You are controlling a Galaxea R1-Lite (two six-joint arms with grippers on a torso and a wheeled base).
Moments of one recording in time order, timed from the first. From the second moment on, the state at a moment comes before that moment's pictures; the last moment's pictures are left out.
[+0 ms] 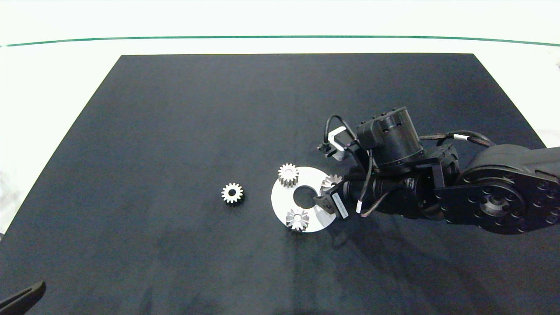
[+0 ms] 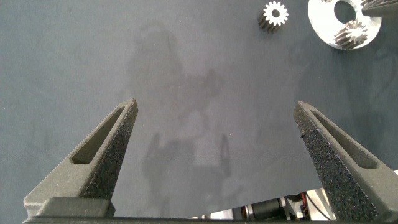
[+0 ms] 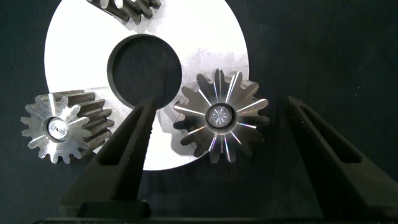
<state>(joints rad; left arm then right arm) -0.25 0.58 -0.68 0.38 0.03 -0.02 0.69 1.83 -1.25 0.06 -0.26 -0.09</state>
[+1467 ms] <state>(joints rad) -0.26 0.55 -0.67 0.38 0.03 -0.02 0.69 1.86 -1.25 0.02 -0.27 -0.04</state>
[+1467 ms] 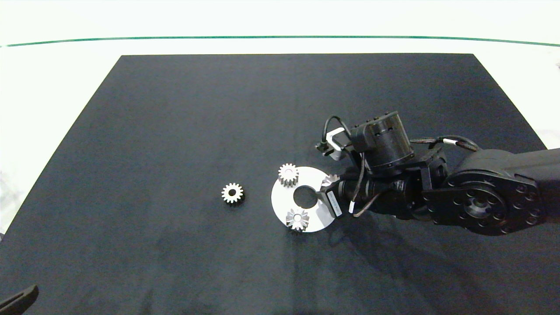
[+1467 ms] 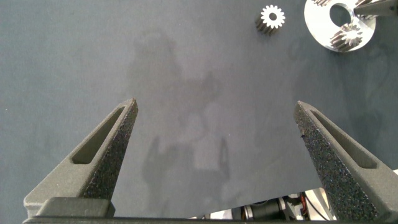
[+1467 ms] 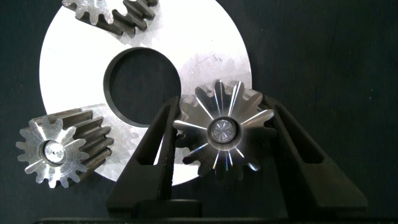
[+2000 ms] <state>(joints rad) -0.26 0.55 -0.67 0.38 0.03 -0.02 0.69 1.86 -1.25 0.02 -0.27 -0.04</state>
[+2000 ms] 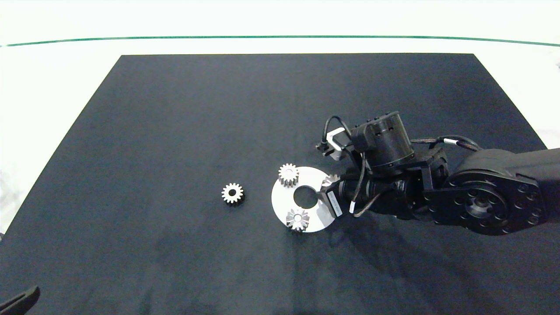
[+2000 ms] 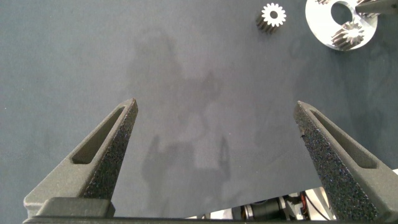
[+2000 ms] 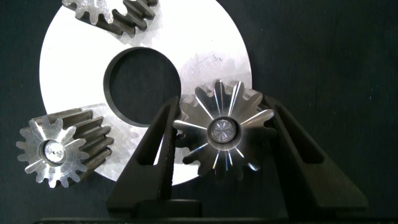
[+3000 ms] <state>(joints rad) -0.26 0.55 -0.66 0.38 0.03 -0.02 0.70 1.81 -1.26 0.03 -0.27 -0.10</state>
